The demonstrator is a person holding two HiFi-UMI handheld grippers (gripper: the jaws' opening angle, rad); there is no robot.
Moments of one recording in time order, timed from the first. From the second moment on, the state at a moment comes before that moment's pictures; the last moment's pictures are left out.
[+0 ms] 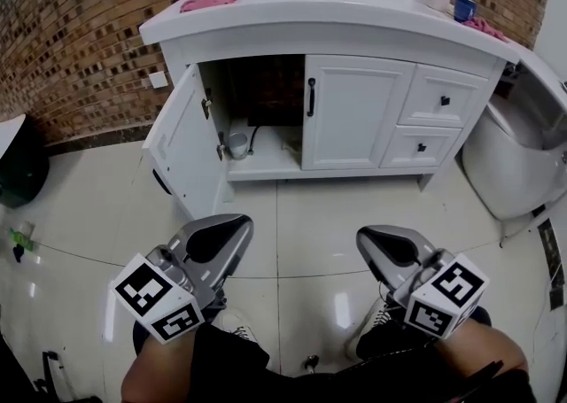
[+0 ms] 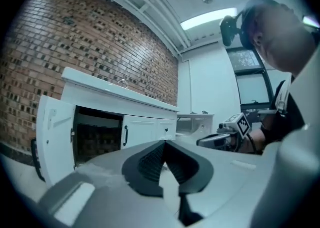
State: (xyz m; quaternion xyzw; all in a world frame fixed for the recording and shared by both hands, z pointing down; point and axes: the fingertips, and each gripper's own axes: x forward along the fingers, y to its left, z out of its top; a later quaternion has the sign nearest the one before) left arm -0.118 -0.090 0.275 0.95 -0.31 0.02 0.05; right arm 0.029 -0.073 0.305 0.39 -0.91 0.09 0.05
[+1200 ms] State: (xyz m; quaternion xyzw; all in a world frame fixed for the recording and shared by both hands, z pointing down) left arm -0.093 -0.060 0.300 0.96 -0.29 0.05 0.04; right arm 0.025 -0.041 0.311 0.37 -0.92 0.08 0.08
